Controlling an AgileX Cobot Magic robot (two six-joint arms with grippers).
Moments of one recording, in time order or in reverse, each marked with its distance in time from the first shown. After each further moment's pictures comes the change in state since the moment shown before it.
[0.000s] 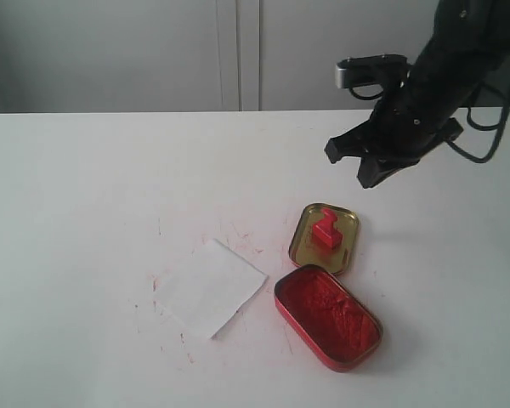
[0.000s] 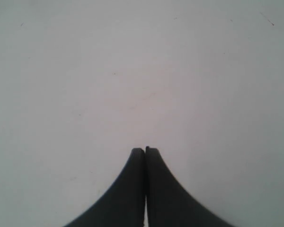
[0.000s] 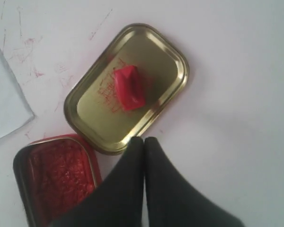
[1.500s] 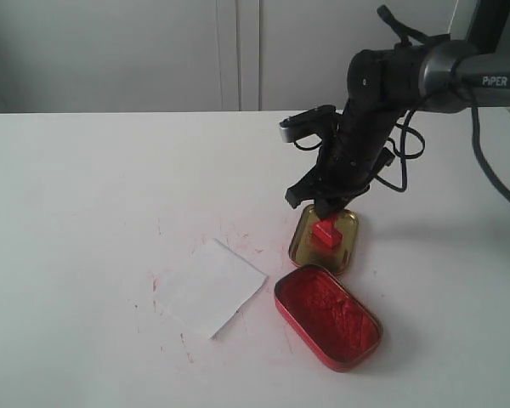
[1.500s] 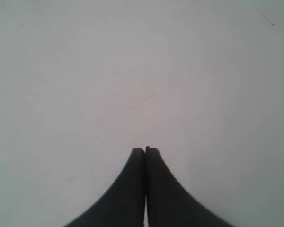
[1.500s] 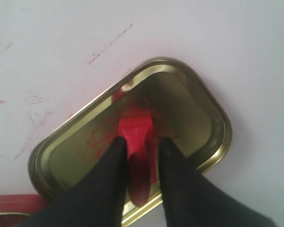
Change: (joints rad) left arm 0.000 0.000 0.000 0.000 0.000 0.000; right arm 0.094 0.289 -0.141 -0.080 -0.067 -0.062
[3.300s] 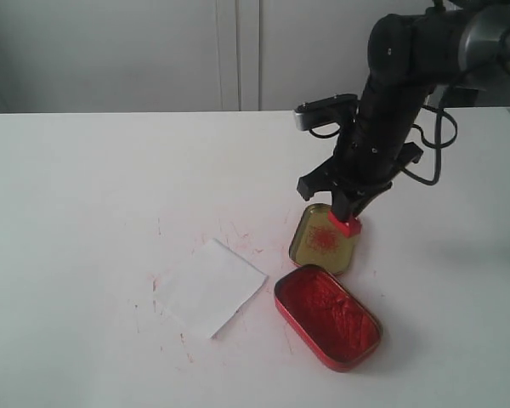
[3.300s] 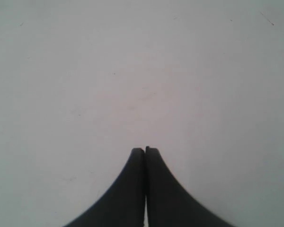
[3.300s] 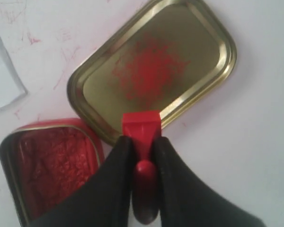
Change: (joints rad) left arm 0.000 0.000 0.000 0.000 0.000 0.000; right arm 0.000 -0.160 0.079 0.000 0.149 0.097
